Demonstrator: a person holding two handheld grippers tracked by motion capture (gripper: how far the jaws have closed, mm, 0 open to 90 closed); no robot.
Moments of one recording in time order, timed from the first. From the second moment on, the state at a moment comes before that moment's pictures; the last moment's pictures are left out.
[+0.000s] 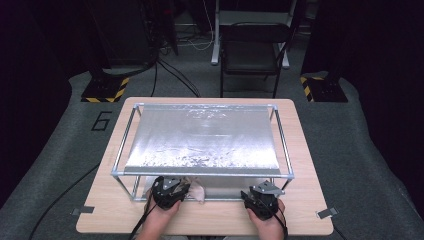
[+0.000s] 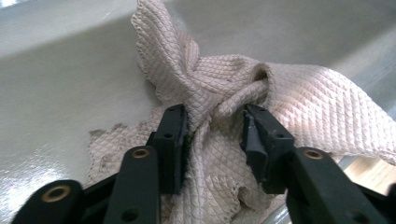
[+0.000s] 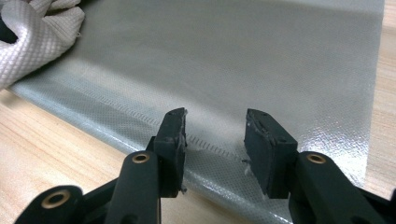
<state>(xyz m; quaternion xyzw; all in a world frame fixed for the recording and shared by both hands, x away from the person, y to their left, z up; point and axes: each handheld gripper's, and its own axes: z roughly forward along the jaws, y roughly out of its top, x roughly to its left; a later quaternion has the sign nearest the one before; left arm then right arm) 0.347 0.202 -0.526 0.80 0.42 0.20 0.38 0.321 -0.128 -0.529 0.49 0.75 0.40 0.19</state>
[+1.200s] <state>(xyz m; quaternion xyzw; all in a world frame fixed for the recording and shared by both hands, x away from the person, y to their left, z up) 0.342 0.202 -0.526 0.79 0.44 0.22 0.37 0.322 -0.129 -0.528 0.48 0.76 0.40 0.20</state>
